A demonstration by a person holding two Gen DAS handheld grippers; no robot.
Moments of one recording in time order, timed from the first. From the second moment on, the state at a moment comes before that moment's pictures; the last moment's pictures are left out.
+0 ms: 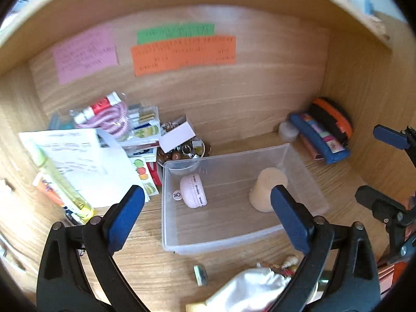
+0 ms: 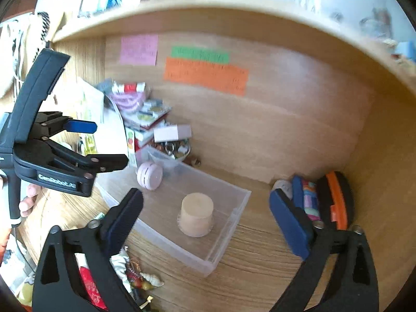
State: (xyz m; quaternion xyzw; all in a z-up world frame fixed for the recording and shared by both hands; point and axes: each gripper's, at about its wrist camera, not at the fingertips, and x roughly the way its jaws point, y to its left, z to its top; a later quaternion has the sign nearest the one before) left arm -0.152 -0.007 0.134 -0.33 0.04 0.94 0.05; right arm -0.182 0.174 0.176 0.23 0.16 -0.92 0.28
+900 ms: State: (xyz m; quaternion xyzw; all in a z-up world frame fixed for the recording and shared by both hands) left arm -0.034 -0.038 0.021 -0.37 0.00 0.93 0.00; right arm -0.104 0.242 0.068 0.32 0.05 -0.89 0.31
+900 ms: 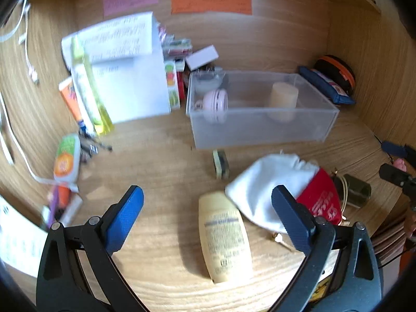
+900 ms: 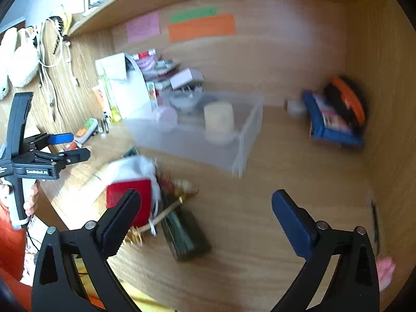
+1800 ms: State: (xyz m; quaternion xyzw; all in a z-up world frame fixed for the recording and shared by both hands) left arm -0.029 -0.051 -0.038 -0.42 -0.05 0.91 -0.03; right arm -0.109 0.224 0.007 0.38 0.07 -0.87 0.31
